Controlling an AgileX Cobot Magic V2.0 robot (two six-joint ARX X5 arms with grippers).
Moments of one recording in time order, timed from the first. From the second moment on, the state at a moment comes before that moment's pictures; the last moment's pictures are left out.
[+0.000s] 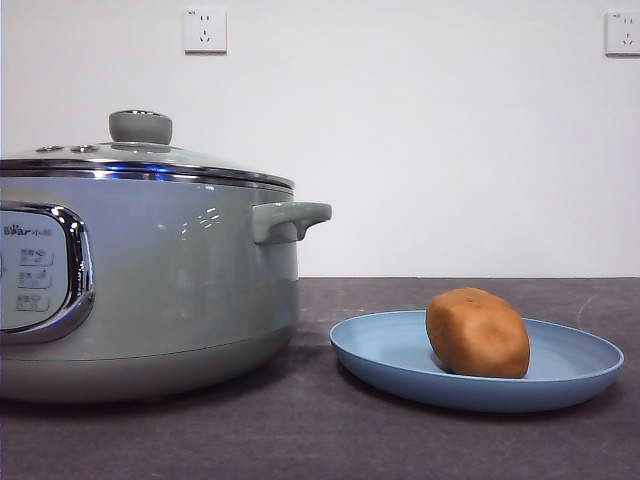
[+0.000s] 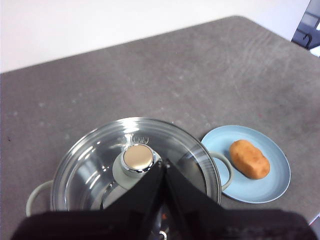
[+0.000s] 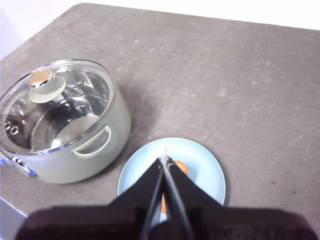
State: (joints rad) left arm -0.45 0.80 1.20 -0.84 0.08 -0.02; right arm 0.46 0.74 1.16 -0.91 -0.07 0.06
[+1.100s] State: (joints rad) left arm -0.14 0.15 0.12 -0.03 0.13 -0.15; right arm 0.46 0.74 1.16 -0.91 -0.07 0.06
